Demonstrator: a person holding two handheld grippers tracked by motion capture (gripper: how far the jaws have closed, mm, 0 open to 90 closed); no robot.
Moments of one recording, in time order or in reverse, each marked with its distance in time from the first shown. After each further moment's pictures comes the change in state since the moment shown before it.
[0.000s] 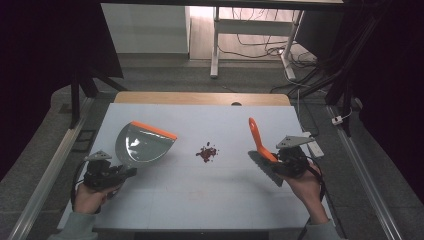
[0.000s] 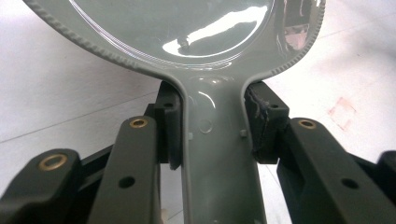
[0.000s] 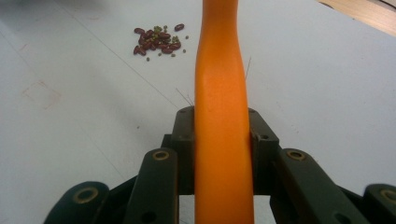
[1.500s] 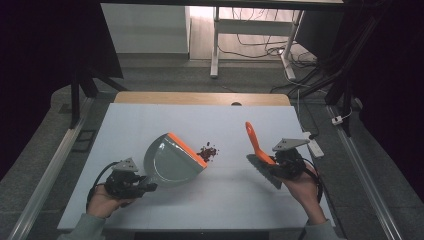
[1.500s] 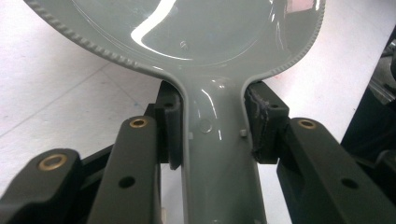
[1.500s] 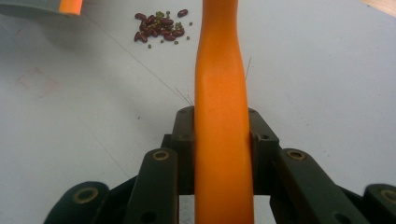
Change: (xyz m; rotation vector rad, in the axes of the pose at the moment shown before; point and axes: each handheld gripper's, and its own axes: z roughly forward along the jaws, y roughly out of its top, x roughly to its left) left arm -0.052 0.005 0.026 0.170 -0.158 0.284; right arm 0.003 -0.006 0.010 0.035 0.008 -0.013
